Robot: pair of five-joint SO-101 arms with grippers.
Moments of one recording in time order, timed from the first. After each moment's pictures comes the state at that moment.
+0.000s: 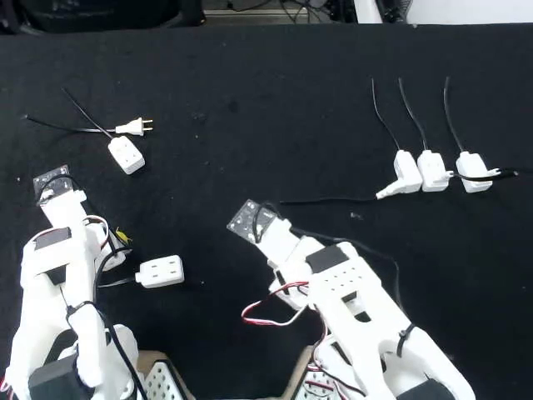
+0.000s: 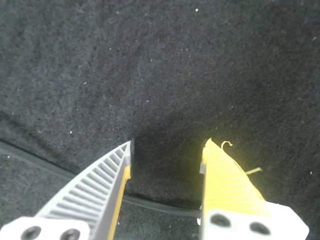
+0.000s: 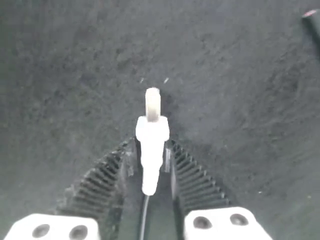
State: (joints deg) left arm -27.4 -30.3 64.4 46.7 2.2; right arm -23.9 -37.5 73.8 51.4 30.0
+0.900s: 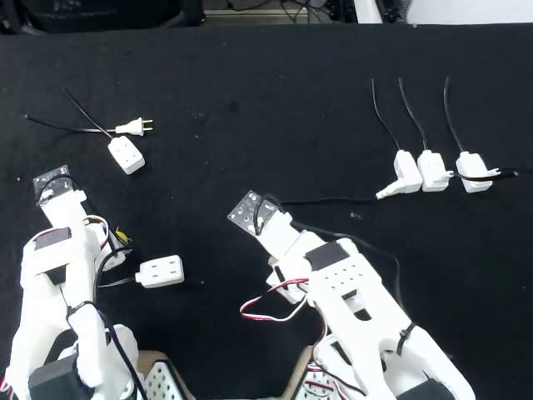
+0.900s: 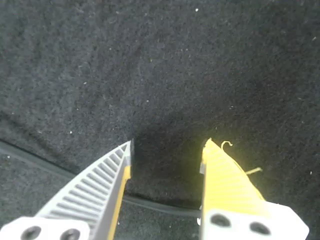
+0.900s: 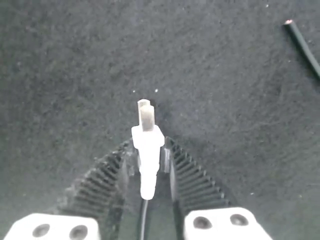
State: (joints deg) left arm -27.4 -30.3 64.4 46.7 2.2; right arm -23.9 -37.5 71.7 51.5 27.4
